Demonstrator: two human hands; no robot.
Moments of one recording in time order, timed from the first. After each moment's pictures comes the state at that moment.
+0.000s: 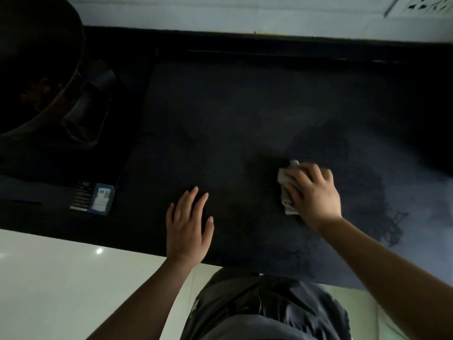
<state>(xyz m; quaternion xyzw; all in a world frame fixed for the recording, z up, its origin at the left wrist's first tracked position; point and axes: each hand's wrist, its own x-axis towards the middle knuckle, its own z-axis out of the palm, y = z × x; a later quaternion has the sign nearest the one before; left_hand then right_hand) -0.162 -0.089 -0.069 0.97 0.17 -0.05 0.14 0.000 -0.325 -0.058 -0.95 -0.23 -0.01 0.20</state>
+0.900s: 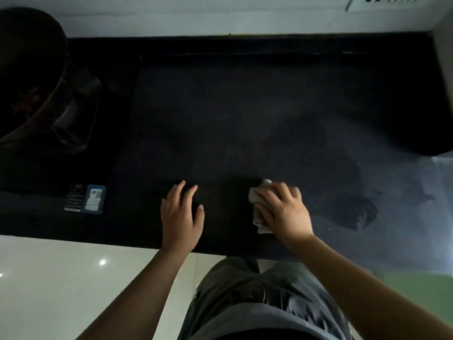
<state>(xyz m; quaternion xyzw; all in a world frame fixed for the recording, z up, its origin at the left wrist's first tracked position) -0.155 -0.103 -0.061 0.96 0.20 -0.01 0.22 -0.068 -0.328 -0.057 -0.94 -0.24 0.05 0.23</state>
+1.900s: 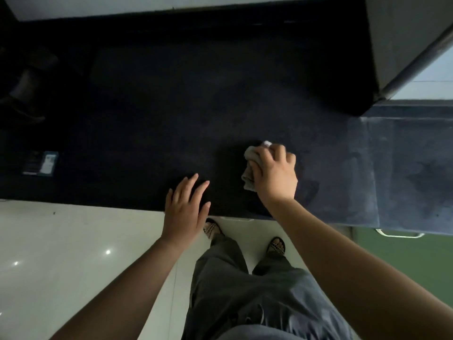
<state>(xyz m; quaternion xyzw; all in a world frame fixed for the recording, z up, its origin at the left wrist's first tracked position) -0.183 -0.269 -0.061 0.99 0.08 -0.09 0.11 -0.054 -0.450 -0.049 -0.96 -0.10 0.05 0.26</state>
